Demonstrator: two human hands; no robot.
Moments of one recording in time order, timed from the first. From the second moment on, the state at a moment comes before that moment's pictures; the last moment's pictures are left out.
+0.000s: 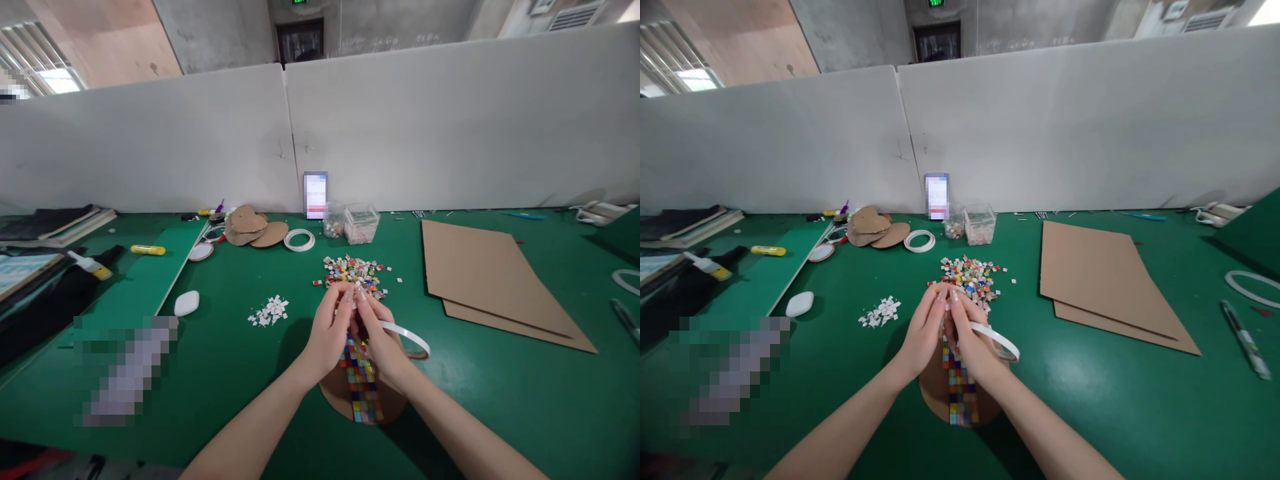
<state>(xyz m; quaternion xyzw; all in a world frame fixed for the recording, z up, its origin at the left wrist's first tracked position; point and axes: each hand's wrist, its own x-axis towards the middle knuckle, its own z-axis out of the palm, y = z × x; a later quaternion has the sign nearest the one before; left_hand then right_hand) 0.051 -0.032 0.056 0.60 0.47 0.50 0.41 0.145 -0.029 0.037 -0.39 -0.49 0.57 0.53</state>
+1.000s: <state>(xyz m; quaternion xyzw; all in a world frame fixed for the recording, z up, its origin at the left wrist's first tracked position) 0.040 -0.032 0.051 0.78 0.49 0.35 0.20 0.151 -0.031 0.036 -0.42 -0.61 0.37 0.55</state>
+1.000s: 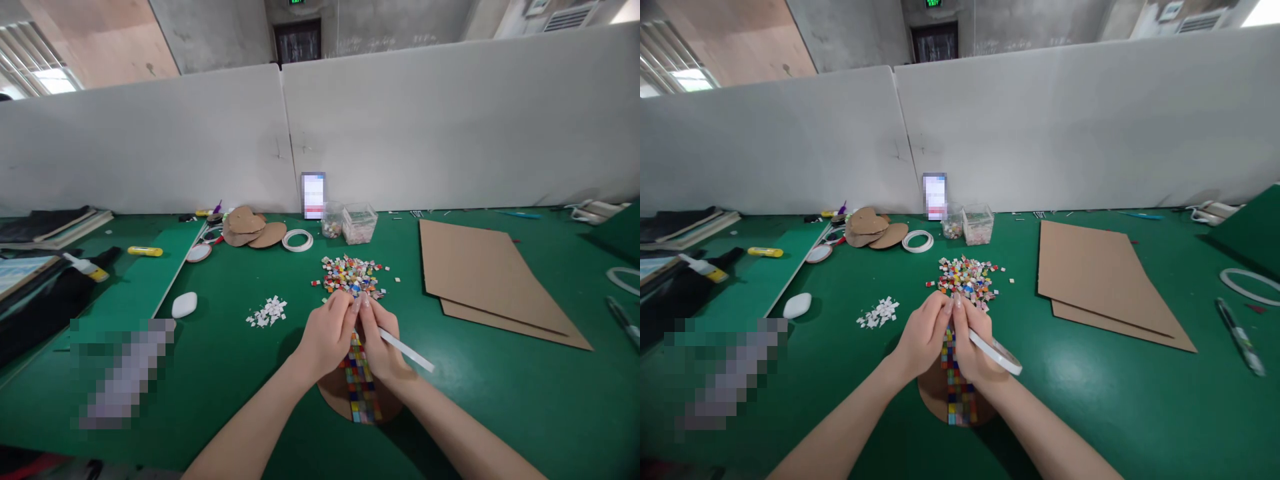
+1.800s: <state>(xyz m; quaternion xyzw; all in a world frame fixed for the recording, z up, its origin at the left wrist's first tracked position) 0.045 -0.036 0.051 0.71 0.55 0.38 0.21 0.156 -0.029 0.039 -0.45 -0.74 0.19 0.45</state>
